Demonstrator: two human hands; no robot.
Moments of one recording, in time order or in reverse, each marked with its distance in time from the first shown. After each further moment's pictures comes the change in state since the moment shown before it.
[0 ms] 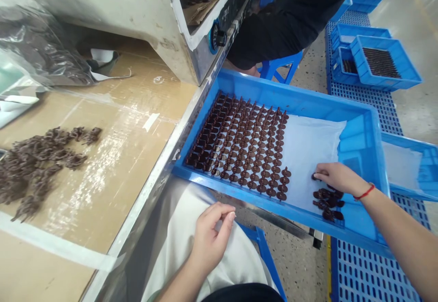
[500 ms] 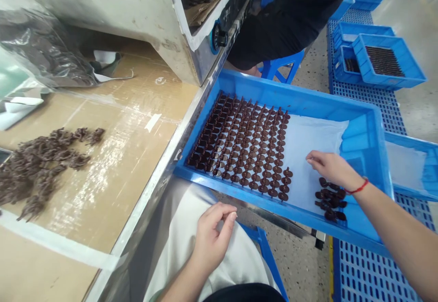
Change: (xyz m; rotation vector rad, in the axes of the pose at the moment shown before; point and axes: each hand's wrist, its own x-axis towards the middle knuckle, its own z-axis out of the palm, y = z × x) left_hand 0.000 0.002 -0.001 0.014 0.006 0.000; right_hand 0.011 -0.029 -0.019 0.032 0.229 -0.117
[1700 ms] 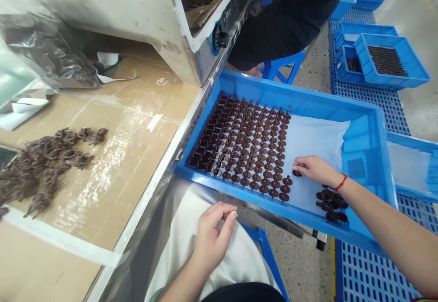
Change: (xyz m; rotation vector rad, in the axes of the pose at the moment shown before) left_hand -0.002 -0.001 0.001 -0.010 -0.007 -0.008; right_hand 0.020 -0.023 0.019 0.110 -0.137 -0.167
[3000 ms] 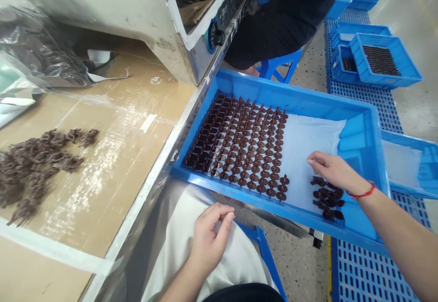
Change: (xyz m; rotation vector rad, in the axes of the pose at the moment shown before) left_hand 0.002 -0.004 0.000 -0.002 -0.003 0.013; right_hand -0.040 0.001 -0.021 -0.016 0.110 0.233
